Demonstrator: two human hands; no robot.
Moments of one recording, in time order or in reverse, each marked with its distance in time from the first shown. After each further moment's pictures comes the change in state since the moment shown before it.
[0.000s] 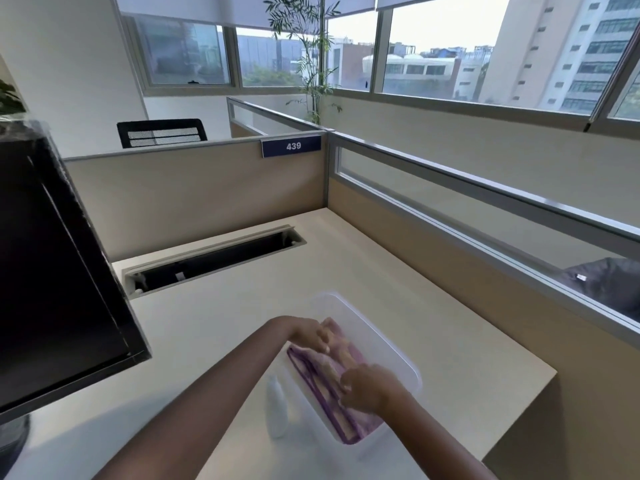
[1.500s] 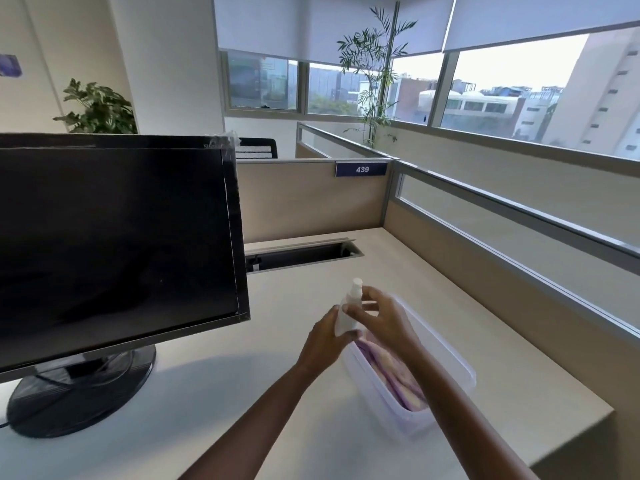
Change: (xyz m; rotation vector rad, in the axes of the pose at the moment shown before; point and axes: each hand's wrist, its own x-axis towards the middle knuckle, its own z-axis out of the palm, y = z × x) left_hand -0.113 -0.025 0.074 -0.768 0.966 0.126; right_hand -0.011 -0.094 -0.057 0.773 0.612 -0.225
